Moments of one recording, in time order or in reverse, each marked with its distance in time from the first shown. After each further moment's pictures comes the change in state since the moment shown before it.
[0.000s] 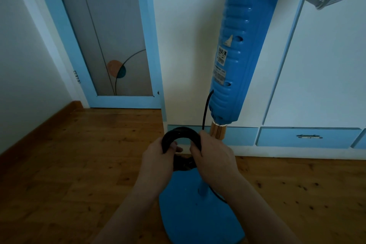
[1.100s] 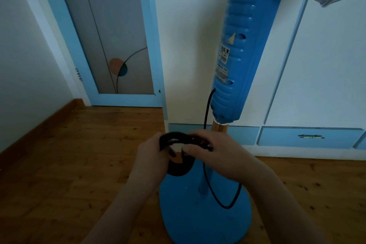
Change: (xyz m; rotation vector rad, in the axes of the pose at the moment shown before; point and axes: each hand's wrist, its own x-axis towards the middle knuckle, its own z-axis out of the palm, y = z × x) left_hand 0.002 0.008 -0.017 0.307 -0.009 0.114; right_hand 0.004 -0.001 -0.049 0.357 -0.410 -0.089
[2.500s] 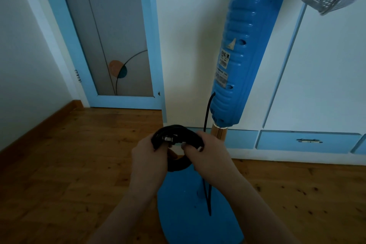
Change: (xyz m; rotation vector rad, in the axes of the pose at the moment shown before) left_hand -0.005 0.010 0.002 -0.204 0.186 -0.050; right_hand 0.014 -0.003 0.033 0.114 0.349 0.113
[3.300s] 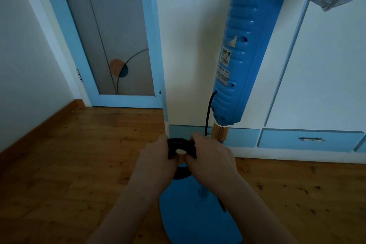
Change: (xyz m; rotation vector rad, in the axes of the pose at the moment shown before) left_hand 0.005 -0.008 0.001 0.548 -0.191 0.168; right_hand -0.003 0.005 0.010 -0.543 0.003 -0.136
